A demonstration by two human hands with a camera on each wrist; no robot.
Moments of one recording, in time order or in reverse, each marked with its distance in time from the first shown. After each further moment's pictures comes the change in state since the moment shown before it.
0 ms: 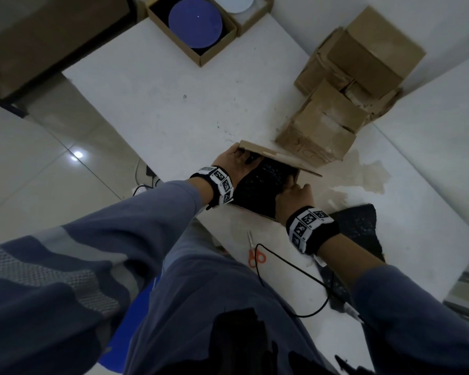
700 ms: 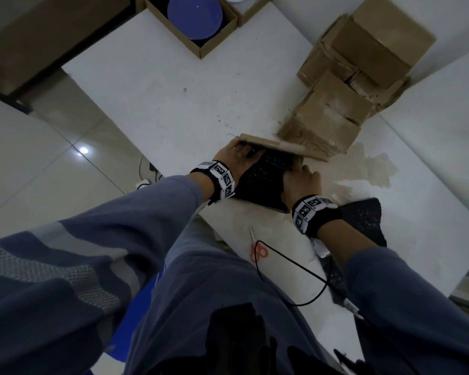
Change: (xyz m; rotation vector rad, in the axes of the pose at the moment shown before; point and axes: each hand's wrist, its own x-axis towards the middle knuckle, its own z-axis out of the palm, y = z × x) left_hand 0.002 0.002 0.003 -0.004 0.007 -0.034; right_hand 0.013 0.017 -0.002 0.282 0.173 0.103
